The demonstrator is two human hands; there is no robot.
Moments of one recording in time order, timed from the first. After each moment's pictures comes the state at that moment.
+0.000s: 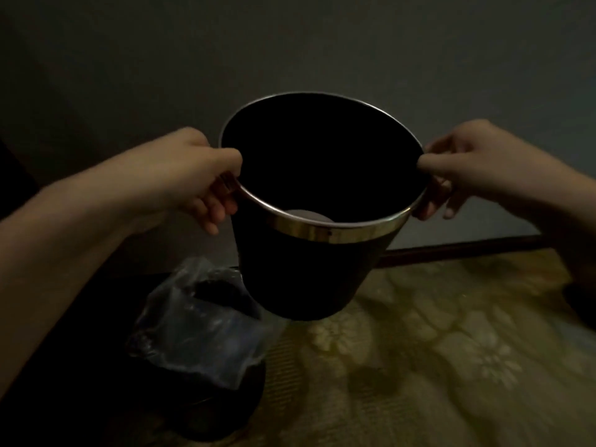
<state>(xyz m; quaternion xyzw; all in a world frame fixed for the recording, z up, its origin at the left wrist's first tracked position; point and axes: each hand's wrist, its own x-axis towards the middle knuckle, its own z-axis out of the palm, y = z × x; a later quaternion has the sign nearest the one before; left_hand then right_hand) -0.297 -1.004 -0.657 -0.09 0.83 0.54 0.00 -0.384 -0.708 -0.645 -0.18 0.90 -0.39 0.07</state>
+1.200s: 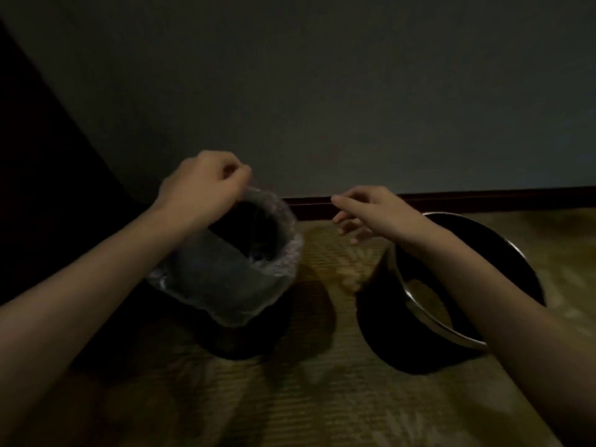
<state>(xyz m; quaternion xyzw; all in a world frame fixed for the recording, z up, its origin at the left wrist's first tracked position) -0.298 -1.014 -0.851 -0.10 0.95 0.29 -0.10 -0.380 -0.757 -0.891 -0.13 0.82 -0.50 0.25</state>
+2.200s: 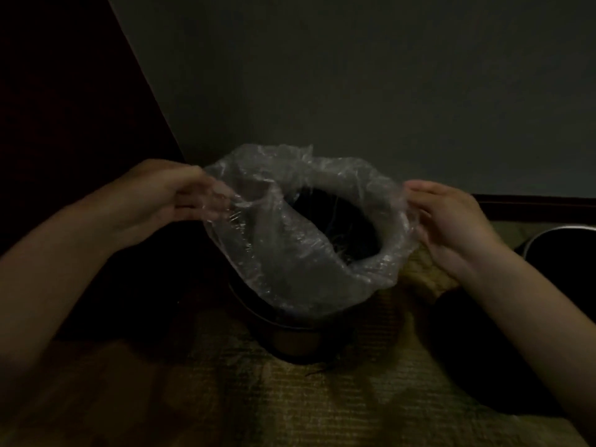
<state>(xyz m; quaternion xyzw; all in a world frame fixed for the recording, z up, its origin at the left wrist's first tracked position) -0.243 -1.173 -0.886 -0.28 0.71 0.65 -0.01 -0.376 -0.859 -0.938 0.07 0.65 -0.73 0.21</state>
